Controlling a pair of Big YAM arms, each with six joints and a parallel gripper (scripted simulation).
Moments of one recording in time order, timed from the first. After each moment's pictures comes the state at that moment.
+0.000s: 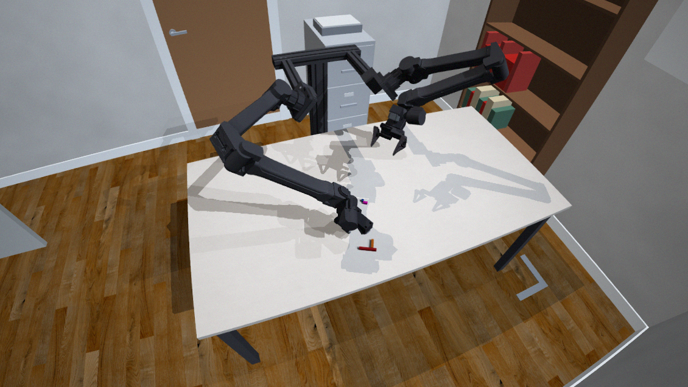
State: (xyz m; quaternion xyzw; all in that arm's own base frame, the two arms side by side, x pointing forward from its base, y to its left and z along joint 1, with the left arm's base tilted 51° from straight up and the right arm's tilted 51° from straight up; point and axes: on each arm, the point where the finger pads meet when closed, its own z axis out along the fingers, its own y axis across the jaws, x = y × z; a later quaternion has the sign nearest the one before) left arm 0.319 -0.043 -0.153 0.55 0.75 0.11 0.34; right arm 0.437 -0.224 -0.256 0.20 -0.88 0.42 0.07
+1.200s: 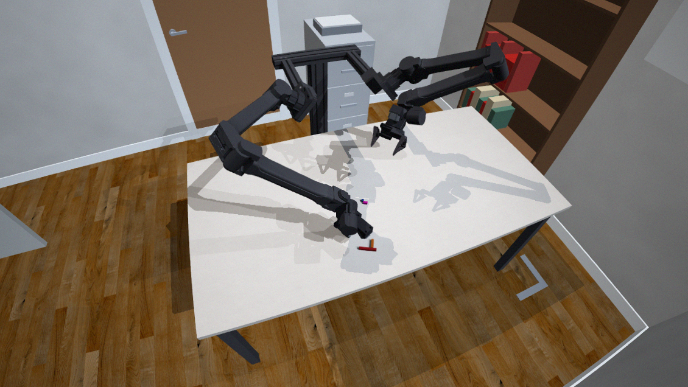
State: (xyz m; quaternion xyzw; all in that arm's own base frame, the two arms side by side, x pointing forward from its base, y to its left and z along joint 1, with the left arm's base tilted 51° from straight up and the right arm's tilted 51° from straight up) left arm 0.319 -0.043 -0.153 0.55 0.75 0.11 0.34; right arm 0.457 -0.228 -0.249 0.20 -0.88 0.43 0.06
